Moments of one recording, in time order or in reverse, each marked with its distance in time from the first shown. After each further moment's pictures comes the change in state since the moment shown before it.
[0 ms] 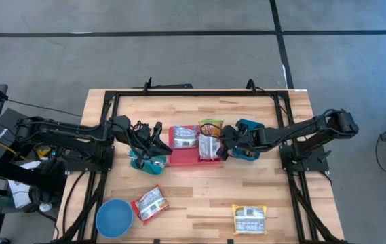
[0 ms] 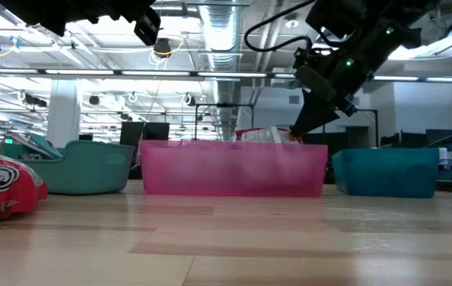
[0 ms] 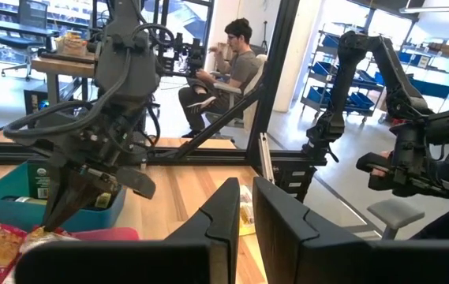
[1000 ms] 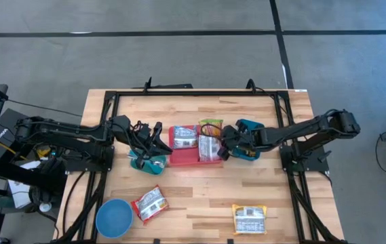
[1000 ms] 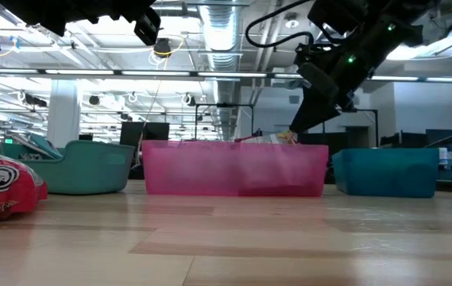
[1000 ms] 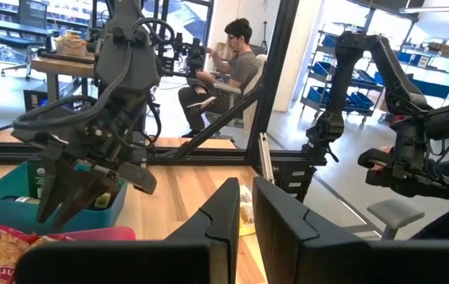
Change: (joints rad) left arm 0.000 0.000 0.000 0.000 0.000 0.000; right arm -0.001 -0.023 0.000 -0.005 -0.001 -0.051
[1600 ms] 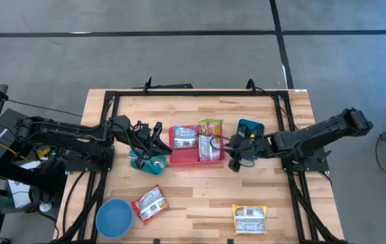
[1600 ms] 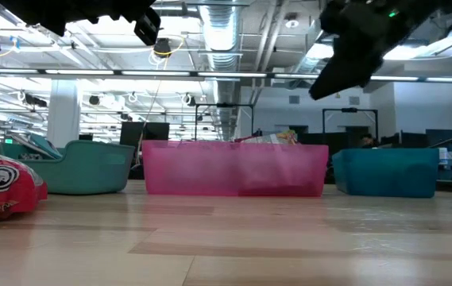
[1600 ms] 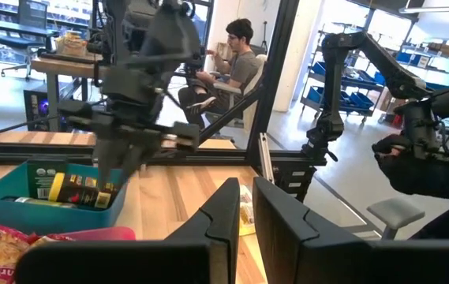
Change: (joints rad) left arm 0.000 0.000 0.000 0.000 0.000 0.000; right arm 0.182 -0.187 0.000 -0.115 -0.013 0.003
